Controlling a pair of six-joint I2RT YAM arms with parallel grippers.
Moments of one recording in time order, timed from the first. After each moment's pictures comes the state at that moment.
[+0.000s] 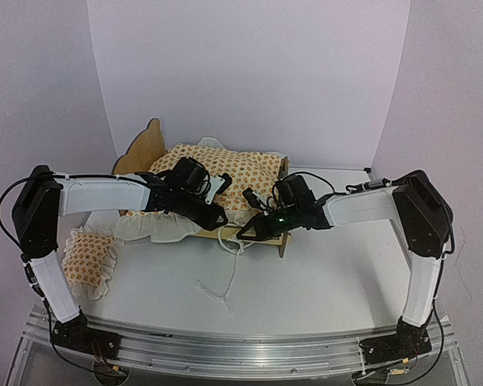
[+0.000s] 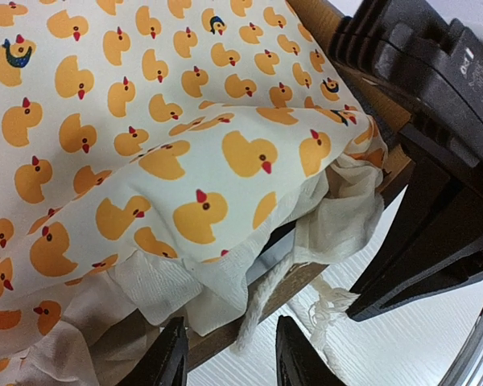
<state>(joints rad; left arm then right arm) -0.78 1.78 1.28 -0.31 0.11 -0.11 0.72 1.97 1.23 0.02 -0.65 0.37</state>
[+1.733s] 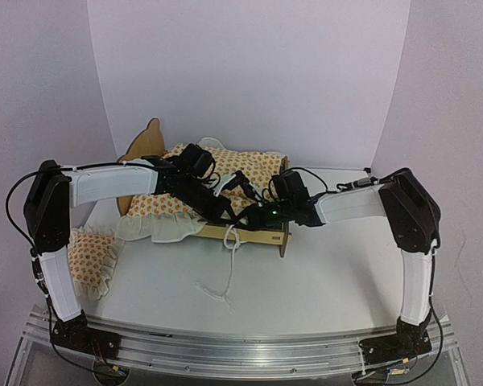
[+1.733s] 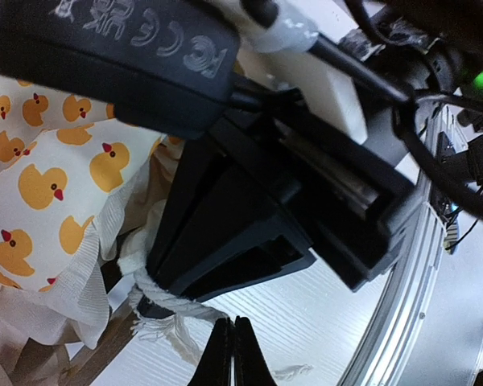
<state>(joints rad) -0.76 1.87 1.49 -0.52 0.47 -0.06 0.69 2.06 1.32 0.14 -0.65 0.41</state>
